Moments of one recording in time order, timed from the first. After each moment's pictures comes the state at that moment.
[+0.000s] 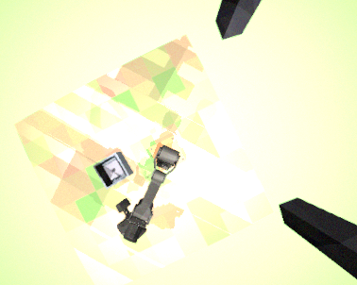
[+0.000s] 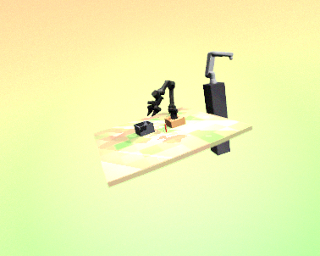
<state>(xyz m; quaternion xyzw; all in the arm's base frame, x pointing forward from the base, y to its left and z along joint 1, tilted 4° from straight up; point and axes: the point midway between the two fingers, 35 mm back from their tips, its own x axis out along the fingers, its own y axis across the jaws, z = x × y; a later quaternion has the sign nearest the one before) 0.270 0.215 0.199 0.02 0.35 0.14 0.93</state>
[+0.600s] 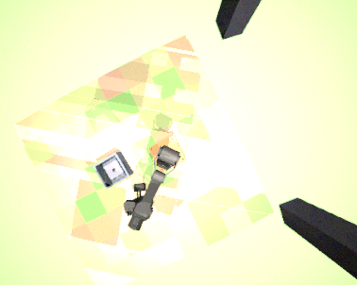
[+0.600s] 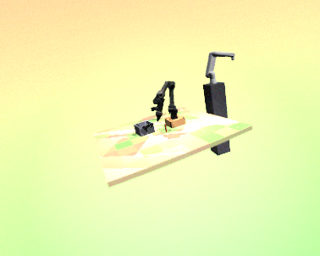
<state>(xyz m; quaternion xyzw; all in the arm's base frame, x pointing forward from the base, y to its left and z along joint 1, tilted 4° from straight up) 0.210 0.168 0.120 0.16 0.54 -0.04 0.83</state>
